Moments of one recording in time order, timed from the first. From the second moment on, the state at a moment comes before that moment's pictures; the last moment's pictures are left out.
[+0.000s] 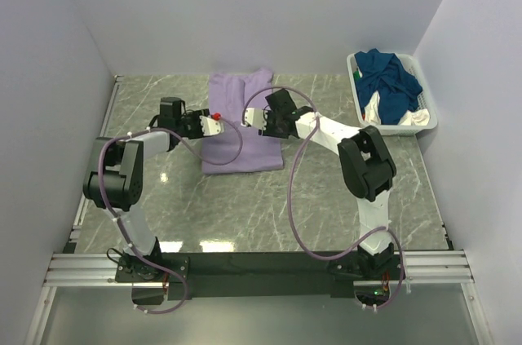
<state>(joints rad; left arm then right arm) -0.13 1.81 1.00 0.18 0.57 1.25 0.56 2.04 1.50 -0.37 0.03 -1.00</state>
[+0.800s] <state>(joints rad) -0.04 1.71 1.05 -0.24 0.83 0.24 0.49 2.02 1.57 -0.71 -0.44 -0.34</state>
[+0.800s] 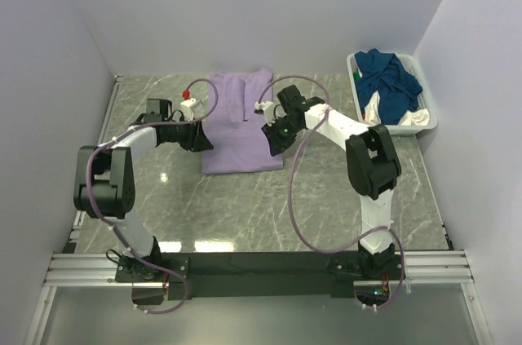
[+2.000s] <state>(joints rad) -0.08 1.17 0.64 -0.37 0.76 0.81 0.65 1.48 0.91 -0.38 -0.14 -0.63</state>
